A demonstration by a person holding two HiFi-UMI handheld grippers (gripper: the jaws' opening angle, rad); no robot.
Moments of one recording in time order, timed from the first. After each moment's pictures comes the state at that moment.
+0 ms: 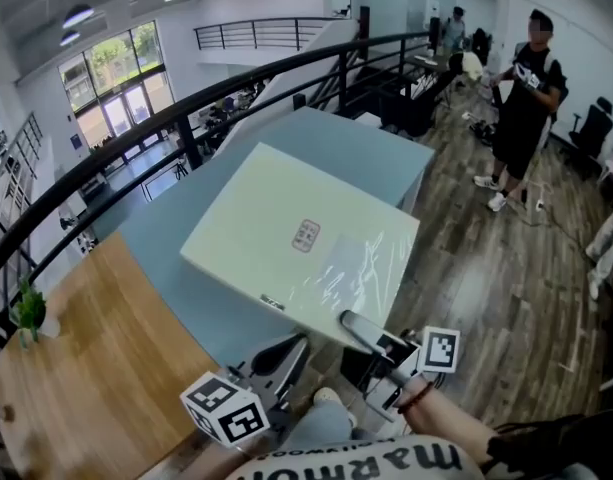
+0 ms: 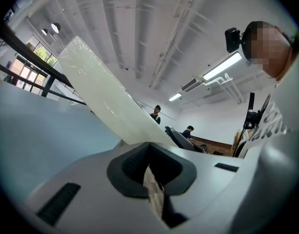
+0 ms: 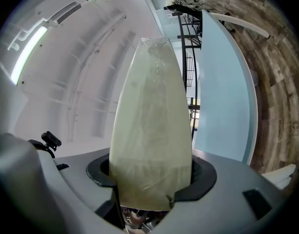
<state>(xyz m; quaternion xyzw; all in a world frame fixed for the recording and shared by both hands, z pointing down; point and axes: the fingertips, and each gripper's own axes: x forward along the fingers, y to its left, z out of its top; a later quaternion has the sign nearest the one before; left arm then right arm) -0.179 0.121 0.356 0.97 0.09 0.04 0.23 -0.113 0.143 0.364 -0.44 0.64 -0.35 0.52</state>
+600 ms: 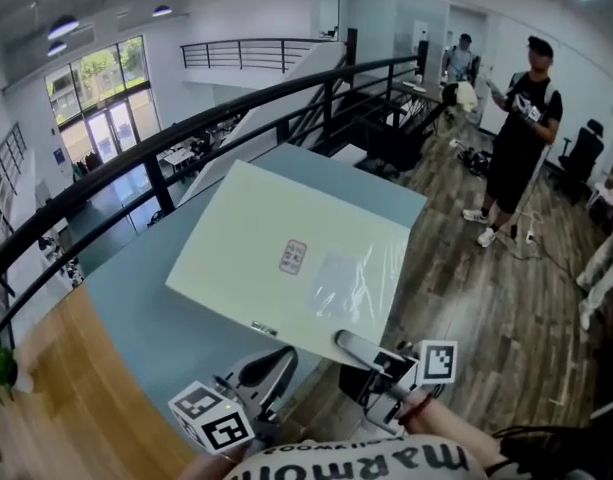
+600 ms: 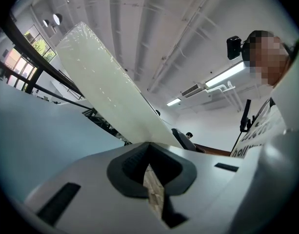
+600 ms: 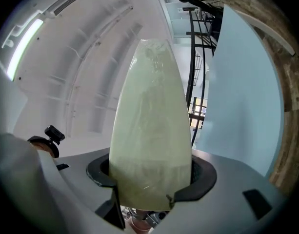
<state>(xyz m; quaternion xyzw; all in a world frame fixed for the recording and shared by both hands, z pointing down) 0.000 0.022 0.335 0.96 0.12 0.01 0.25 0.061 0.060 0.334 -0.44 0.67 -0.34 0.48</state>
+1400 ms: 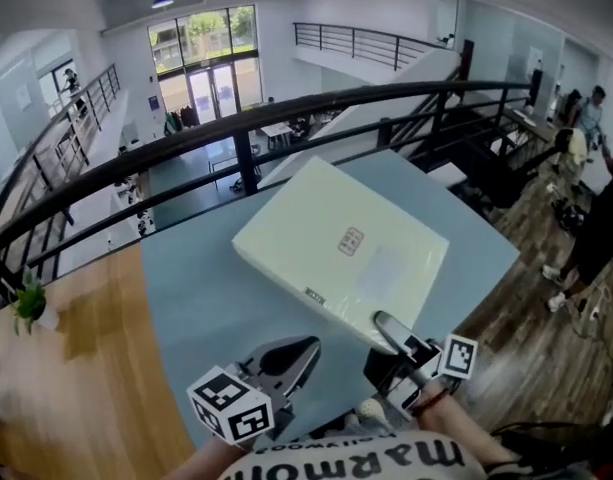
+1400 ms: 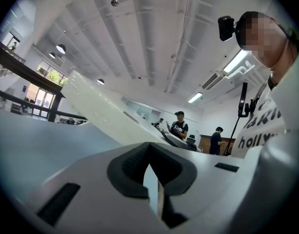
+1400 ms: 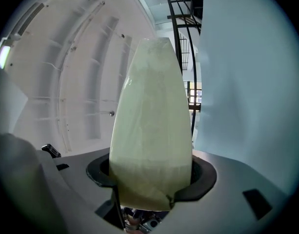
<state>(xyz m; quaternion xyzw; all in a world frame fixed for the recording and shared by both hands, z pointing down) 0.049 -0.088 0.340 0.98 -0.03 0.01 0.18 0.158 -0.076 0.373 -0.37 0.67 -0.43 0.48</state>
